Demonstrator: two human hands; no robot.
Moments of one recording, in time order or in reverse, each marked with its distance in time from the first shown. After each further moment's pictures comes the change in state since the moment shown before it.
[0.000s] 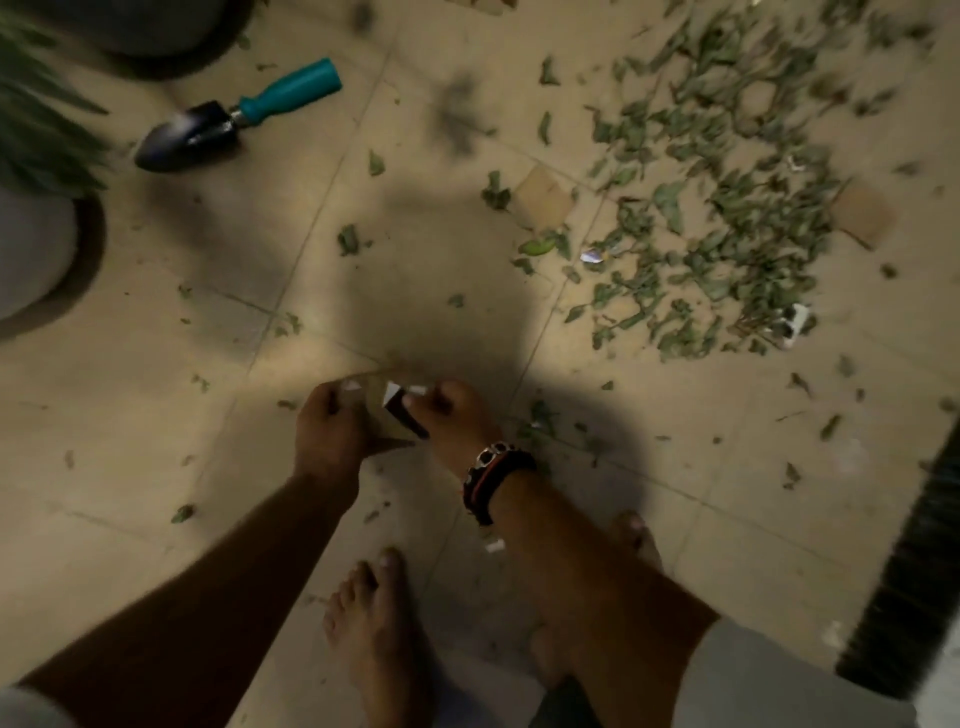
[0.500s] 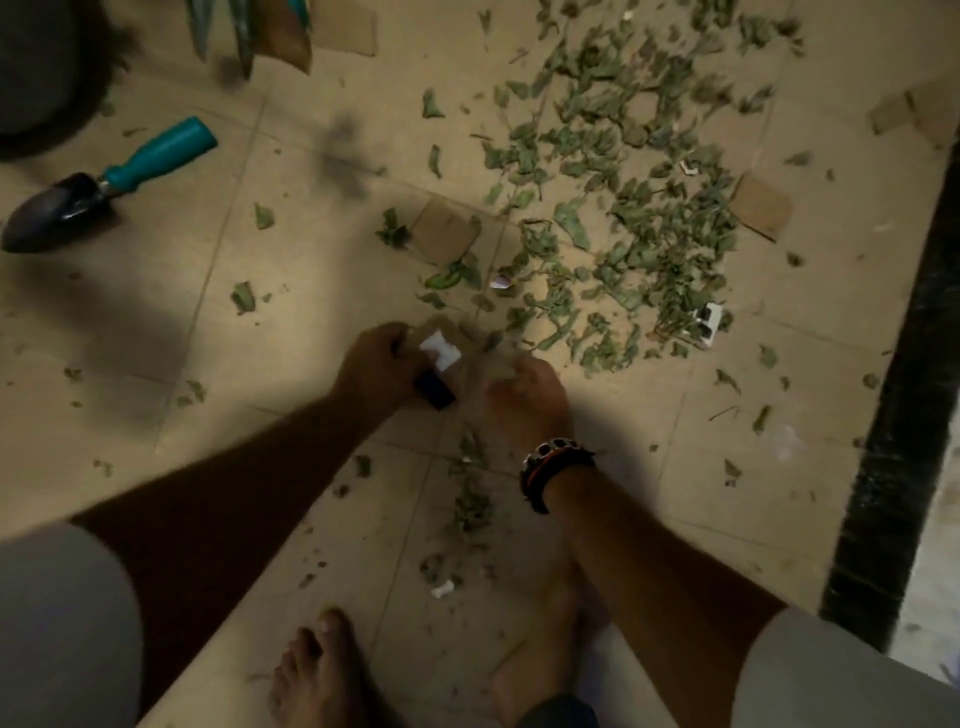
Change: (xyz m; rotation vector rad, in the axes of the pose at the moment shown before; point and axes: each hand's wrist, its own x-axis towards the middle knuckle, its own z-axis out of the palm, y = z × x) left_hand 0.011 0.077 0.149 0.630 -0.319 0.408; right_hand 0.040 0.036 -0.147 -0.012 0.396 0.006
